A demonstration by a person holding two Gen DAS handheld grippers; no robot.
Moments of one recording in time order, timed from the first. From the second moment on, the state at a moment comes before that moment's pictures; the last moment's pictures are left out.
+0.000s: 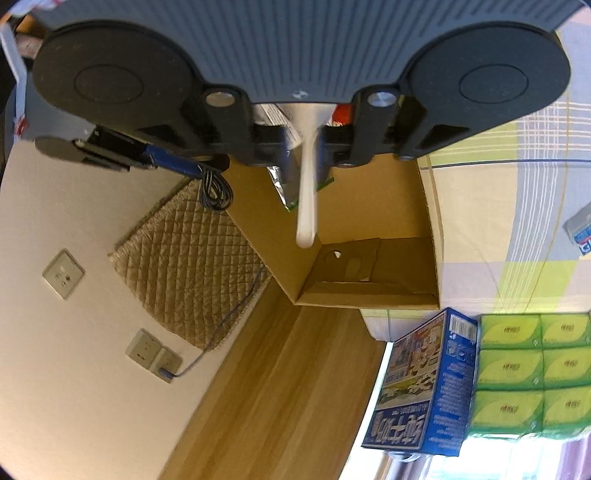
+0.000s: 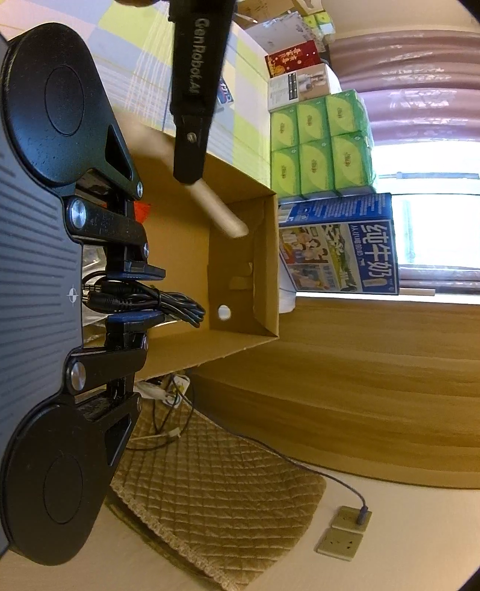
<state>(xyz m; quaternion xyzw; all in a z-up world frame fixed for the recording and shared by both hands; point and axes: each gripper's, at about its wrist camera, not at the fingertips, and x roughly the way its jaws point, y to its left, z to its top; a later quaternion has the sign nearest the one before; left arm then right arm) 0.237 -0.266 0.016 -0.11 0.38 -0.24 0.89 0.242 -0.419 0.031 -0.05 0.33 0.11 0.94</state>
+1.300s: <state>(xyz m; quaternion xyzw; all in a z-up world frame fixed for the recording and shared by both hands) 0.141 -0.117 0.070 -0.05 0.30 -0.14 0.94 0.199 -0.355 0.071 -0.09 0.30 0.15 0.94</state>
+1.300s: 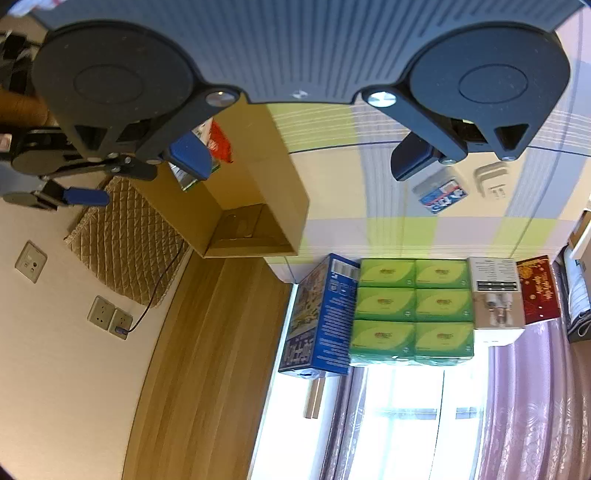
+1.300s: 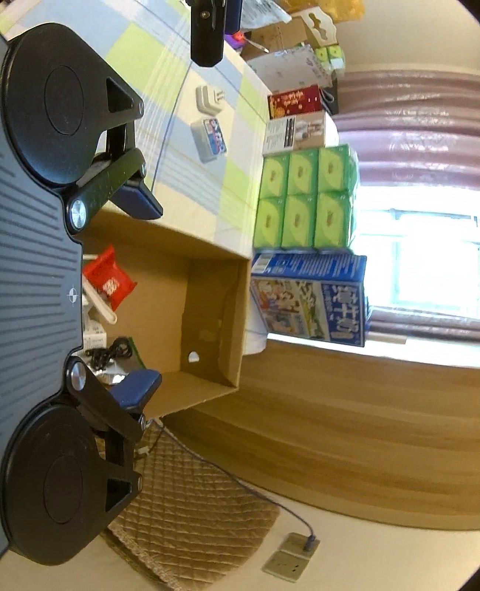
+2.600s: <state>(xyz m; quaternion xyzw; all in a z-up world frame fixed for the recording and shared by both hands) 0.176 0.108 0.012 -0.07 0.34 0.03 0.94 0.234 -0.162 0.022 -0.19 0.32 0.32 0.87</state>
